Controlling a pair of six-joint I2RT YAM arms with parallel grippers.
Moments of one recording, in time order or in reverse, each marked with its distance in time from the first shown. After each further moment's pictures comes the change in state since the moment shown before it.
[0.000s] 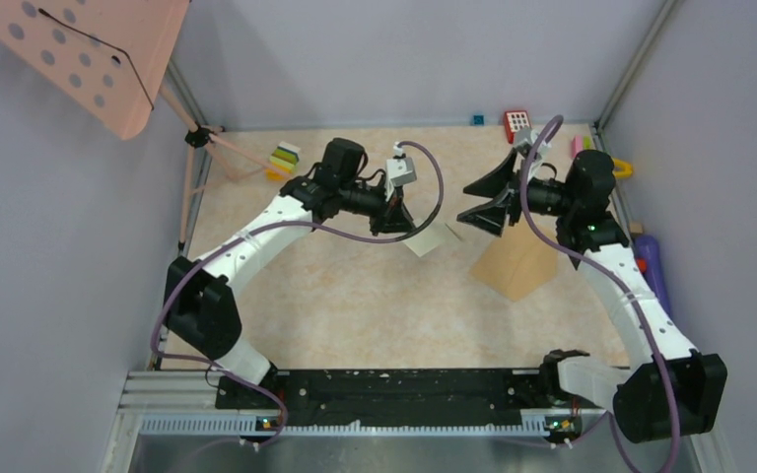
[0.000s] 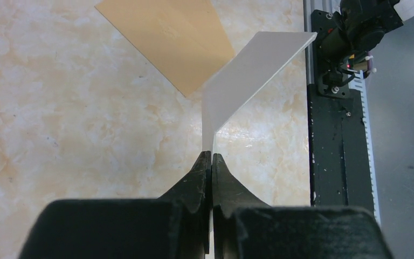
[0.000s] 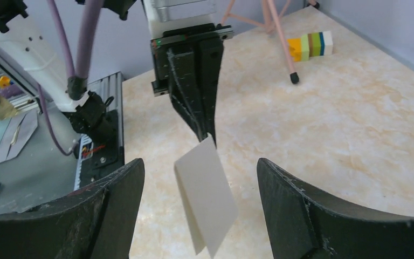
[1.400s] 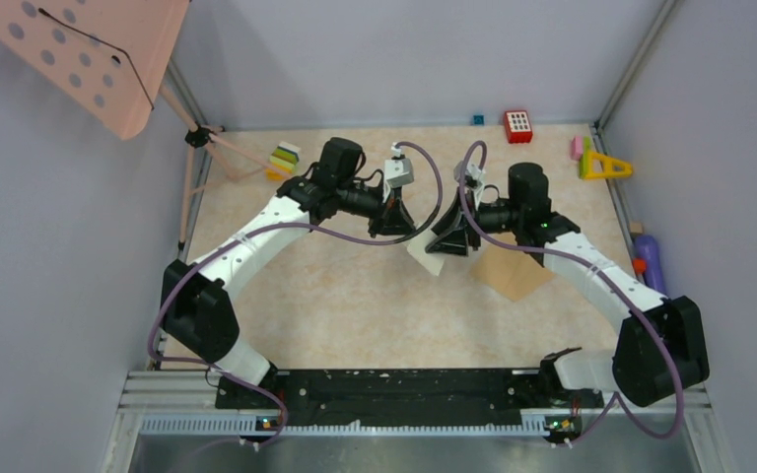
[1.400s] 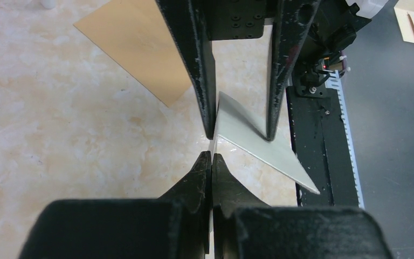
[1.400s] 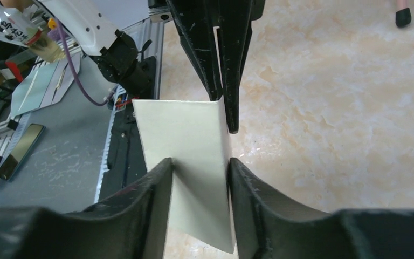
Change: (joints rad) left arm 0.000 -0.024 -0.001 -0.019 0.084 0.028; right arm 0.204 0.181 -0.060 -0.080 0.016 -0.162
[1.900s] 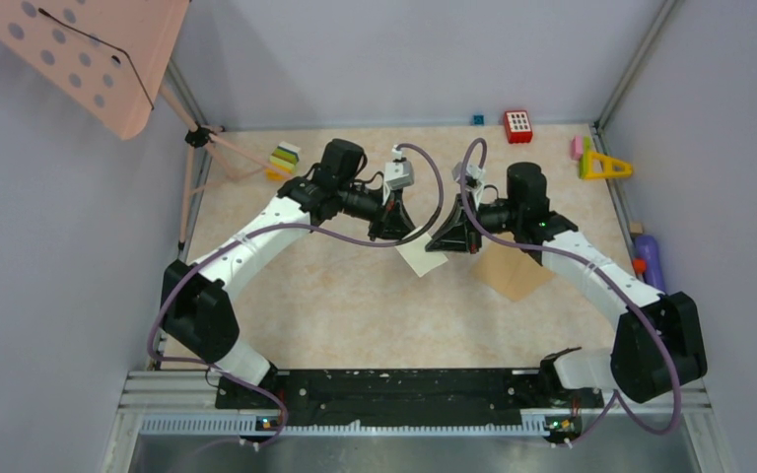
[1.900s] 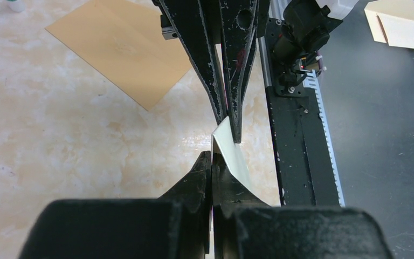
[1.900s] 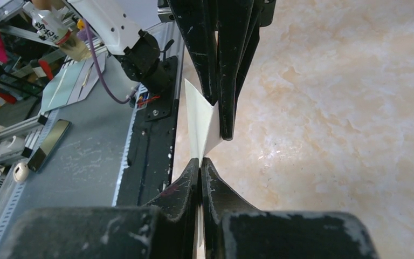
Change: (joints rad) left arm -0.001 0.000 0.000 -0.023 0.068 -0.010; right arm 0.000 0.019 0.000 0.027 -0.095 0.047
